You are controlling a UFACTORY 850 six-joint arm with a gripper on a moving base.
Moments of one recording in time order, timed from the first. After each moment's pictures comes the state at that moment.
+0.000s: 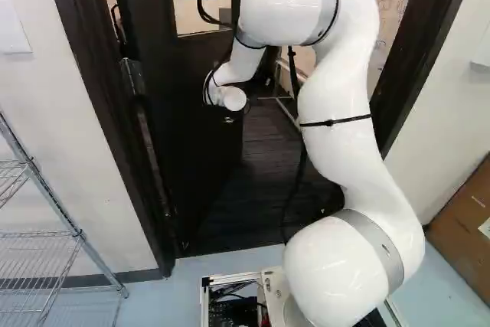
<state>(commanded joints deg) 15.9 -33.4 -63.9 19.3 43.8 0.0</state>
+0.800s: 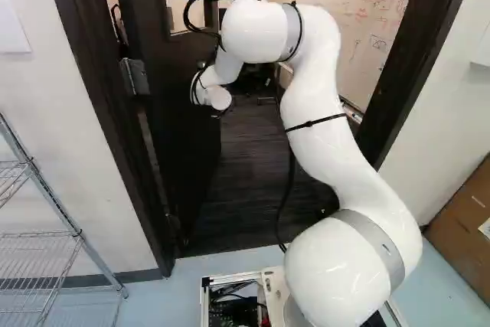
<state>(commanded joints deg) 19.4 -42.4 -76.3 16.2 43.8 0.0</state>
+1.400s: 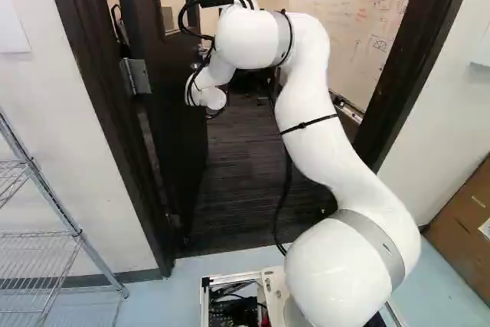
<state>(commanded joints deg) 20.7 -44.3 -79.0 11.8 42.5 0.0</state>
